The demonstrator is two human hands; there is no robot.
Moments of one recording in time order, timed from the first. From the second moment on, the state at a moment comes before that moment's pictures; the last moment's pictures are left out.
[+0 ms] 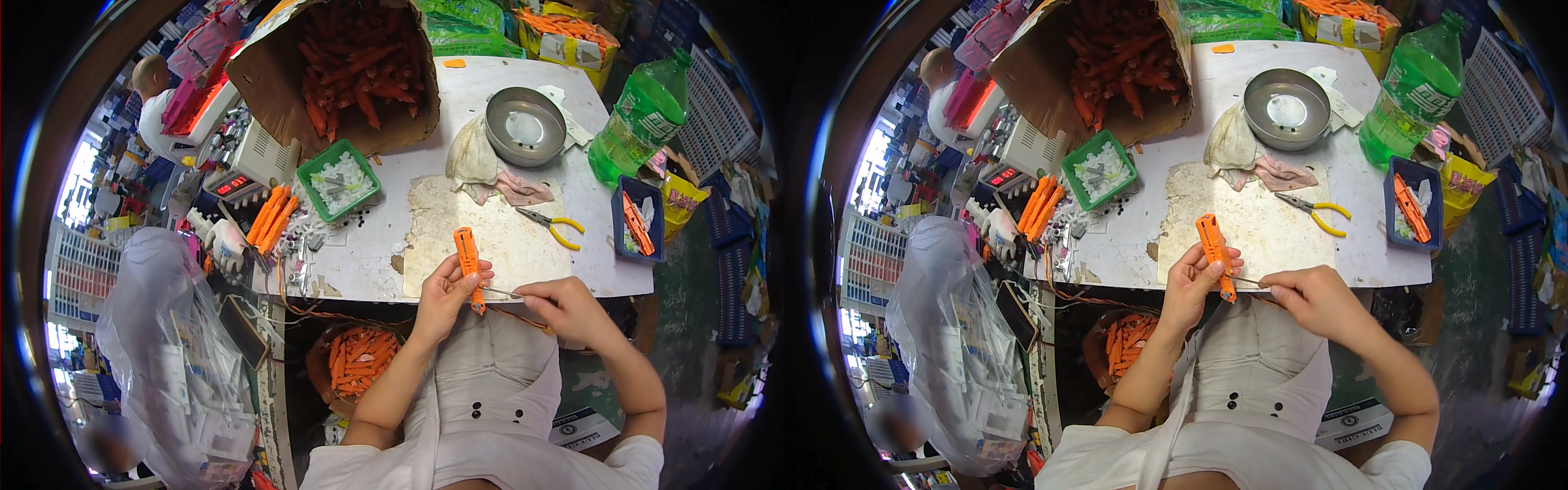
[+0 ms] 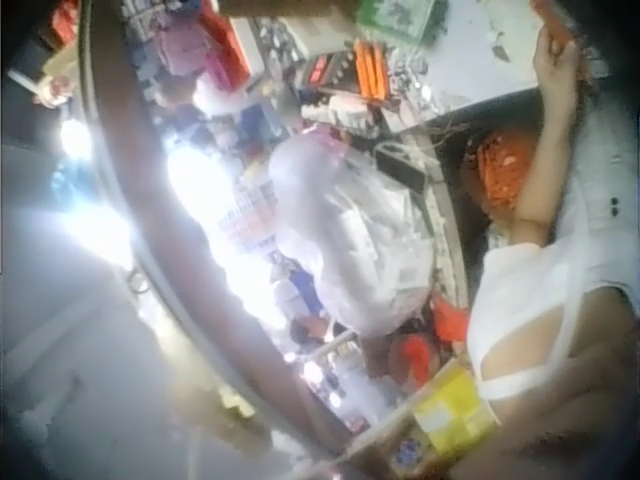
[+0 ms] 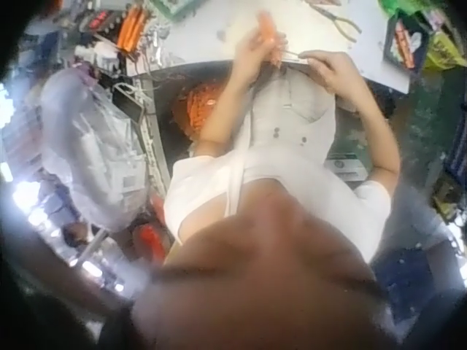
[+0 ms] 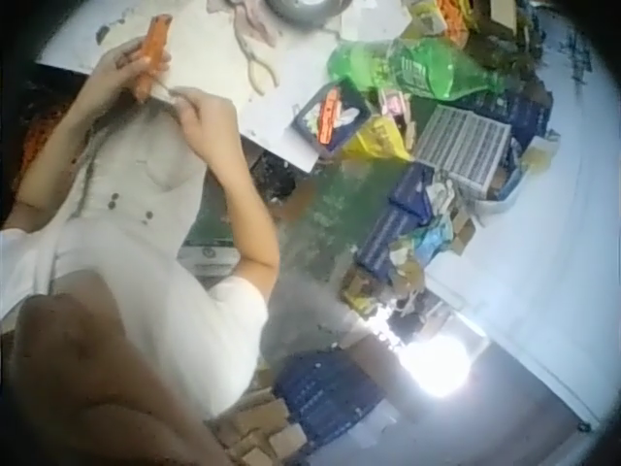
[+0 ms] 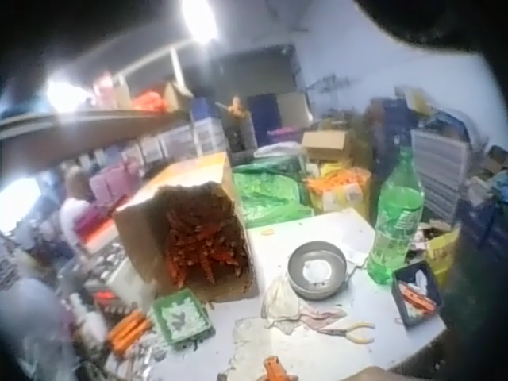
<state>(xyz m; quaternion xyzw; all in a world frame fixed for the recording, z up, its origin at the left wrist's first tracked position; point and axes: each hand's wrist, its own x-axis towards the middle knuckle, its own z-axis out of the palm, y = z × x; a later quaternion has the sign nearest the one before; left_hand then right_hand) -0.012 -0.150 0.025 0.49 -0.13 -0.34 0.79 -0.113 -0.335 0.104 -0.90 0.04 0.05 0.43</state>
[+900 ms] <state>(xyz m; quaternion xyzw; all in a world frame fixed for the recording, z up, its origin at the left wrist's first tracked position) -0.024 -0.162 0.018 0.47 -0.15 -0.27 0.83 -0.112 -0.350 0.098 -0.84 0.06 0.18 0.51</state>
